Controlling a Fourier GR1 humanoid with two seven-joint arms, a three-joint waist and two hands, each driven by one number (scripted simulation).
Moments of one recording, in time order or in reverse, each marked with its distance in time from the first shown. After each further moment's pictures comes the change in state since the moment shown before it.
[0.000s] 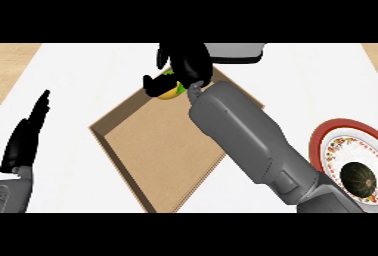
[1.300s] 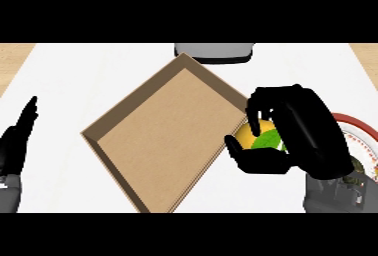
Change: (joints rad) left arm 0.055 0.039 0.009 -0.022 0.040 0.016 0.001; right arm 0.713 -0.216 -0.164 -1.116 0.349 0.540 -0.148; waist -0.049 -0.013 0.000
